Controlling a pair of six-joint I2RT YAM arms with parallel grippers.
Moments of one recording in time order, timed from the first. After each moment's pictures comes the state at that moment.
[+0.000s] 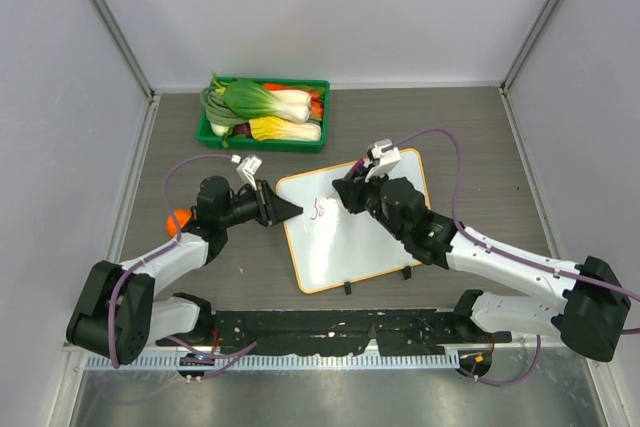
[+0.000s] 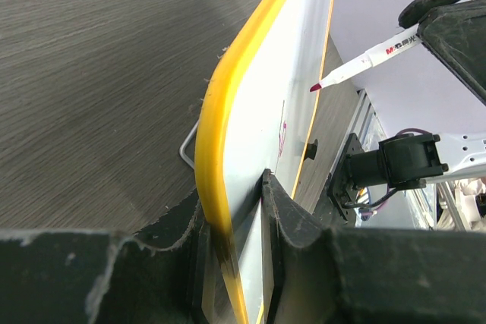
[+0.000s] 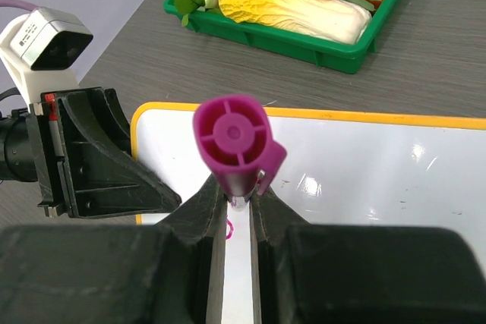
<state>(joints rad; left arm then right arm) -0.33 1.21 0.40 0.52 0.72 -0.63 0.92 1.12 0.72 0.23 0.31 0.41</state>
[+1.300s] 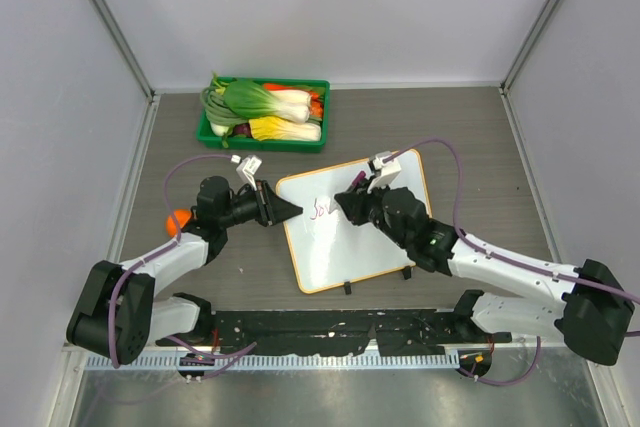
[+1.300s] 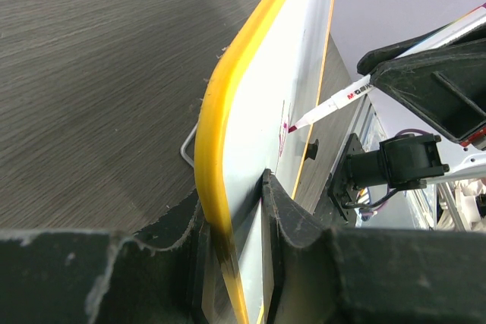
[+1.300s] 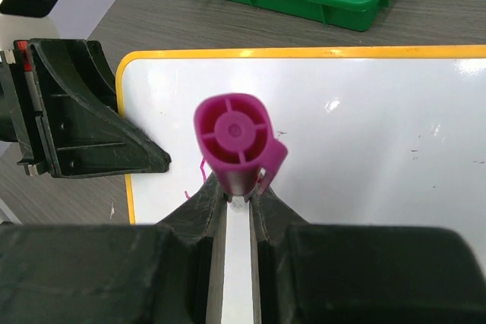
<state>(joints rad) -0.33 1.21 0.40 0.52 0.72 -0.63 0.91 1.09 0.62 0.24 0.27 0.45</state>
